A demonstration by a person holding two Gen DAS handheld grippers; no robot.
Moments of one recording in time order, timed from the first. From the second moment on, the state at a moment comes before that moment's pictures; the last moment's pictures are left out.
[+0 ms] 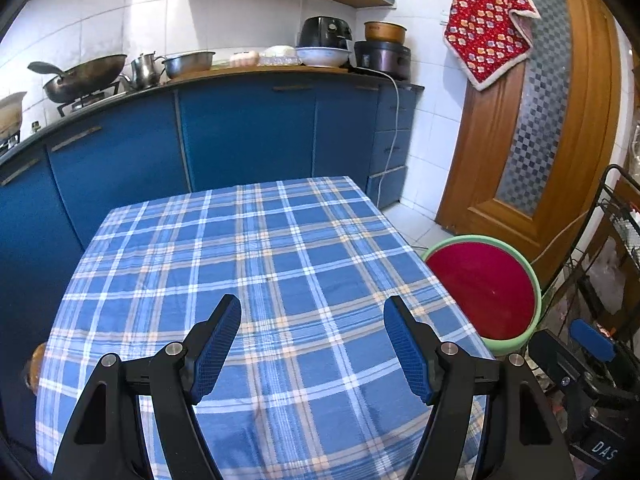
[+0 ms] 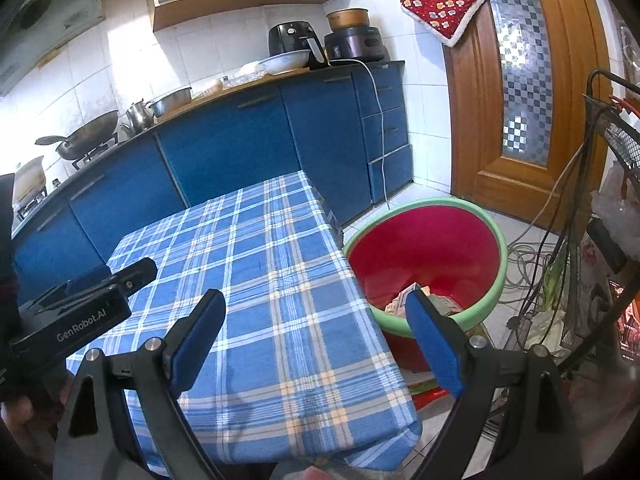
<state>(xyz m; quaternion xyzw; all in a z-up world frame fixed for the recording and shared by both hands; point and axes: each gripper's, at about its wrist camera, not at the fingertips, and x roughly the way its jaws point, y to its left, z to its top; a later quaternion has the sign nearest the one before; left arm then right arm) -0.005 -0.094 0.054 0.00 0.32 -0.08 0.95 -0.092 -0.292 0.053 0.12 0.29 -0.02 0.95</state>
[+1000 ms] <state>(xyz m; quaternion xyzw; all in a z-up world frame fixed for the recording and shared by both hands) -0.005 -0.091 0.054 0.00 0.32 -0.07 0.95 -0.094 -0.294 0.051 0.12 0.29 -0.02 0.95</state>
